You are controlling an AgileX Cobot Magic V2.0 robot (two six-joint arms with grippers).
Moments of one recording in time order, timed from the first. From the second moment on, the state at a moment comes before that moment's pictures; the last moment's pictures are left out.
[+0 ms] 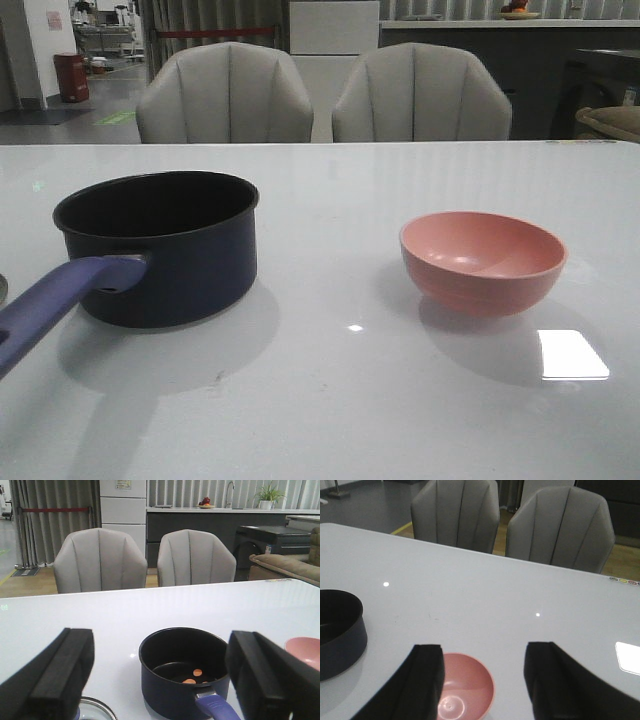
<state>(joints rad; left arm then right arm) -0.21 0.04 -0.33 -0.07 0.35 0.01 0.24 0.60 -0.52 0.29 0.14 -0.28</state>
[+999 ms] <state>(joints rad) -0.21 0.09 -0.36 -0.07 0.36 0.01 0.24 0.25 -0.12 0.31 -0.04 -0.28</state>
